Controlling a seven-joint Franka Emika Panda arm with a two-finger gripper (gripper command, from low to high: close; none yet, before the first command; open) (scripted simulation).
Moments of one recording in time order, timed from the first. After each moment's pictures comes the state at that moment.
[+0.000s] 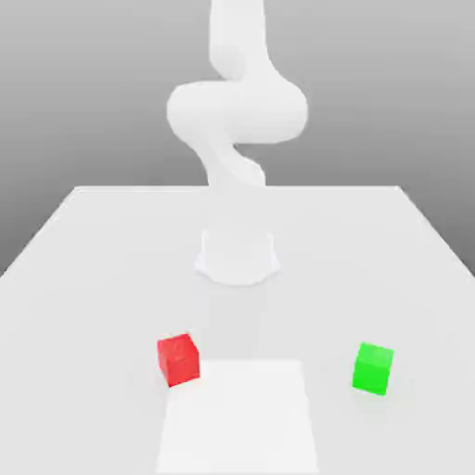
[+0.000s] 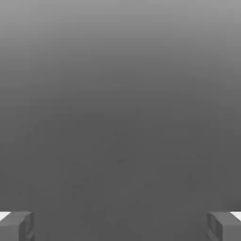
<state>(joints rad) 0.00 -0.74 -0.02 -2.36 -0.02 2.35 0.75</state>
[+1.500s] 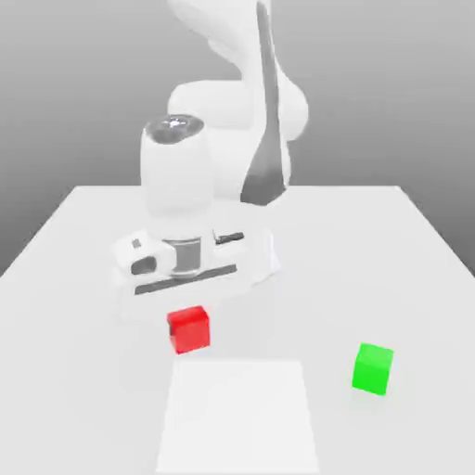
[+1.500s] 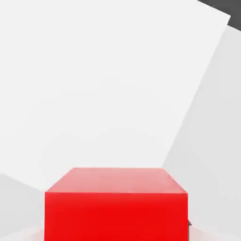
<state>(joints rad) -0.06 -0.11 -0.08 -2.89 -0.03 2.79 0.25</state>
